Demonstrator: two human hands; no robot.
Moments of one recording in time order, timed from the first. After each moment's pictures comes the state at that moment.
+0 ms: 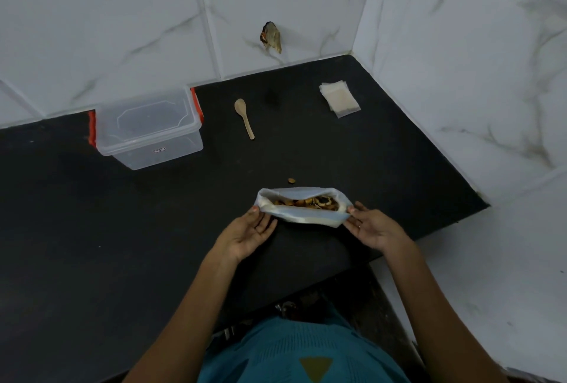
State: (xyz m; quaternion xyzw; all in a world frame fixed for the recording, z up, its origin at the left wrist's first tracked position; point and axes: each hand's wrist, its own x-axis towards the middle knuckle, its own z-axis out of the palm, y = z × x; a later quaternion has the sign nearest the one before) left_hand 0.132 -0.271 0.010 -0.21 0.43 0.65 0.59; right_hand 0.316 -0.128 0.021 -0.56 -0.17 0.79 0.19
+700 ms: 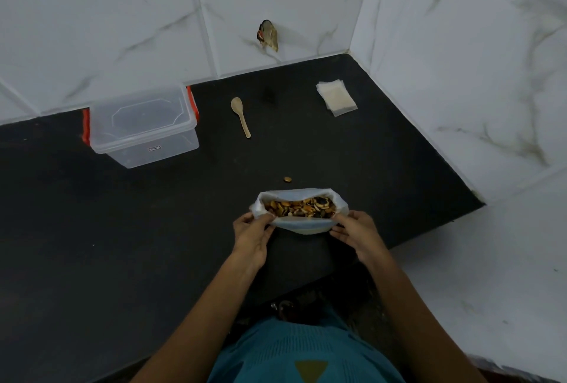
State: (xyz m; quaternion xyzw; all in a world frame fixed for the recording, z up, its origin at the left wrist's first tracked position) left_hand 0.166 -0.260 0.007 -0.17 0.57 0.66 0.47; right_hand 0.308 -0.156 0.019 -0.62 -0.37 0.67 0.14
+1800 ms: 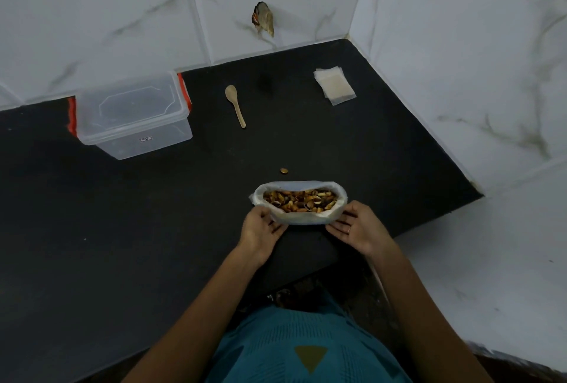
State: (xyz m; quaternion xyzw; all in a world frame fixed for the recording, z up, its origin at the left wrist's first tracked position) left_hand 0.177 -0.255 0.008 -0.14 0.52 0.64 0.56; right_hand 0.319 -0.148 0.019 -0.57 -0.25 0.77 0.14
